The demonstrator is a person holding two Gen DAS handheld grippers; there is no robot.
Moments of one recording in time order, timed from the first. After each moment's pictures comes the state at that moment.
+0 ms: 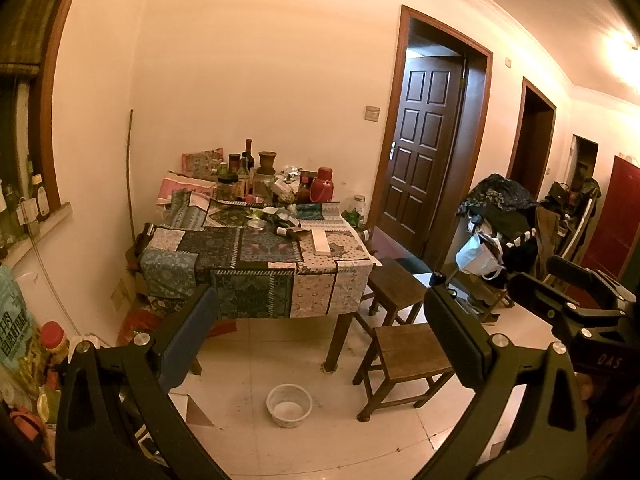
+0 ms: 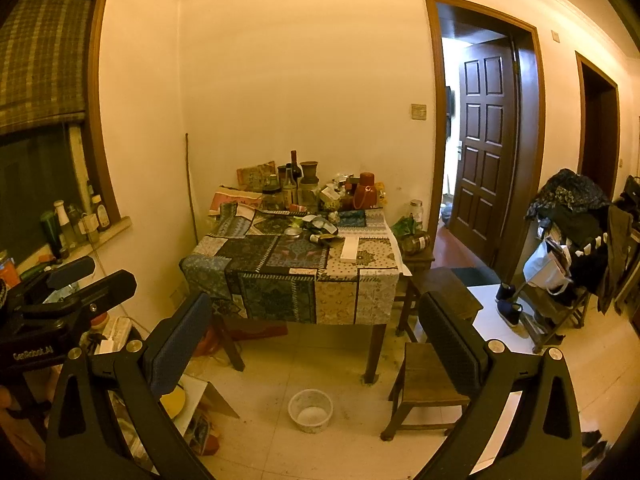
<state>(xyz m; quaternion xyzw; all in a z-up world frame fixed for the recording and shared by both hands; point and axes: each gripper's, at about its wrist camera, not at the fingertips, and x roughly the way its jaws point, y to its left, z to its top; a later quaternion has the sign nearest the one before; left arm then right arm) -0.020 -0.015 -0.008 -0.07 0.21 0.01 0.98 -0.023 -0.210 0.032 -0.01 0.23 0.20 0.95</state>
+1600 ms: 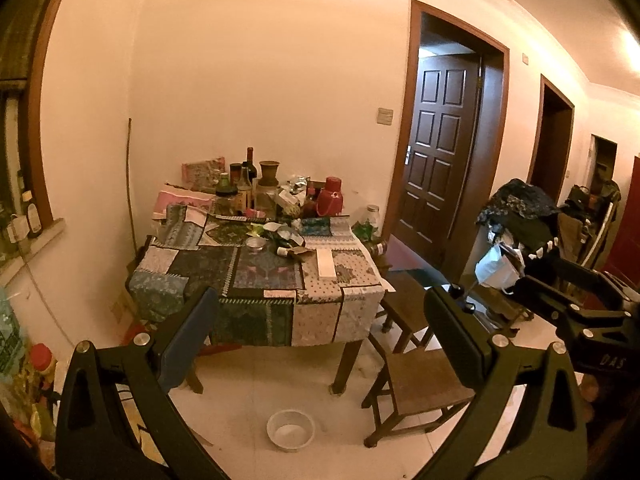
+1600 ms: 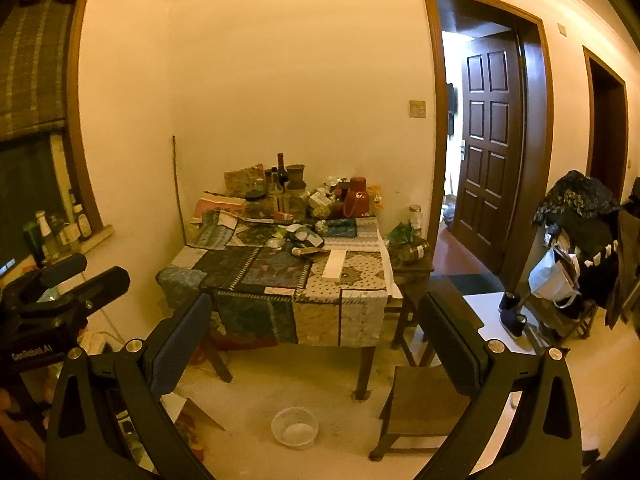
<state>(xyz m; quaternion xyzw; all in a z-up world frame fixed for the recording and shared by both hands) 0.046 -0.021 0.000 -0.06 0.20 0.04 0.98 0.079 -0.226 0.018 0.00 0.24 0.20 0.95</state>
